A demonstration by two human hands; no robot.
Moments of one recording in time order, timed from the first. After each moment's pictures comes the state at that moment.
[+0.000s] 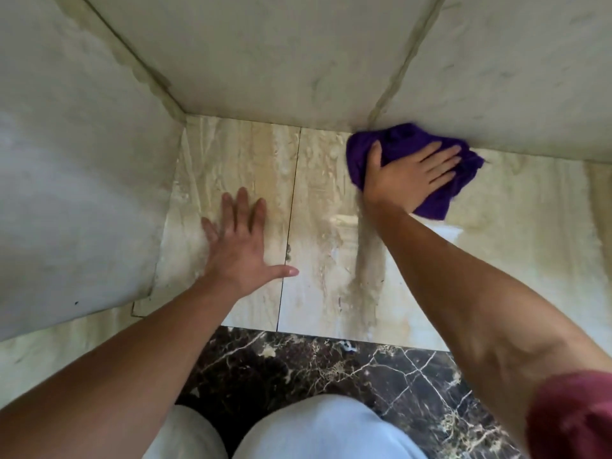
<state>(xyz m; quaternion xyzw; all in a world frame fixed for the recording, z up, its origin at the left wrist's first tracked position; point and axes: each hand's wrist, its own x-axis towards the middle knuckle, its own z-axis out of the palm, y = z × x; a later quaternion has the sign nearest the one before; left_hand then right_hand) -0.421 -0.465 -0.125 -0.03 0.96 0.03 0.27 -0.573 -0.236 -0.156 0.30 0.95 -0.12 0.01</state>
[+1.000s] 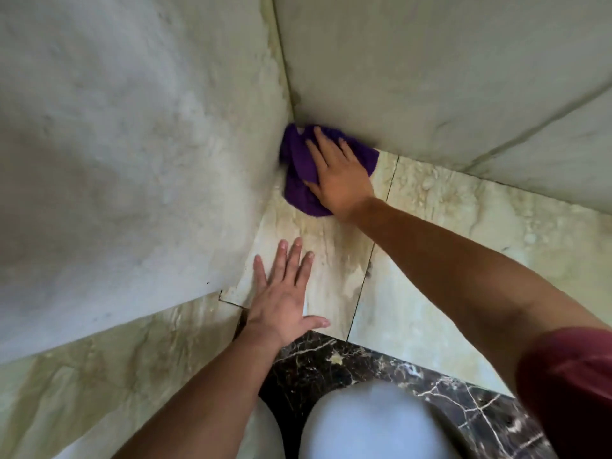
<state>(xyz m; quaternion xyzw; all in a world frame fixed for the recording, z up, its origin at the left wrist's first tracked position) -0.337 -0.519 -0.105 -0.01 0.94 0.06 0.32 -0.570 -0.439 -0.139 -0.39 0.92 -0.10 0.06</state>
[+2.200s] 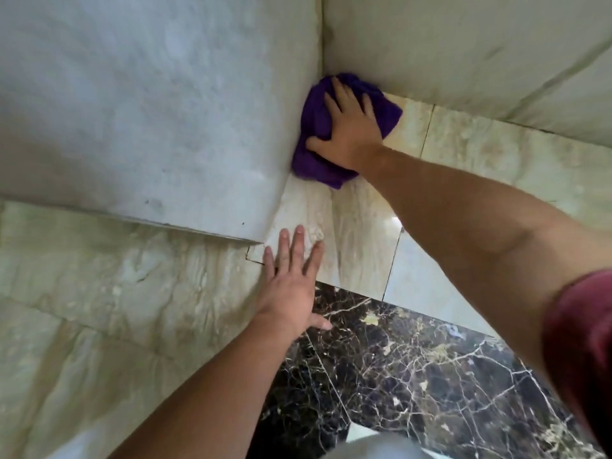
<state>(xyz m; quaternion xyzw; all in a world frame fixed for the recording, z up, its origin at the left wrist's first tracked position) -0.273 -0.532 -0.099 -0.01 0.92 0.05 0.38 -0.551 -0.481 -0.138 -0.28 0.94 -0.10 0.15</state>
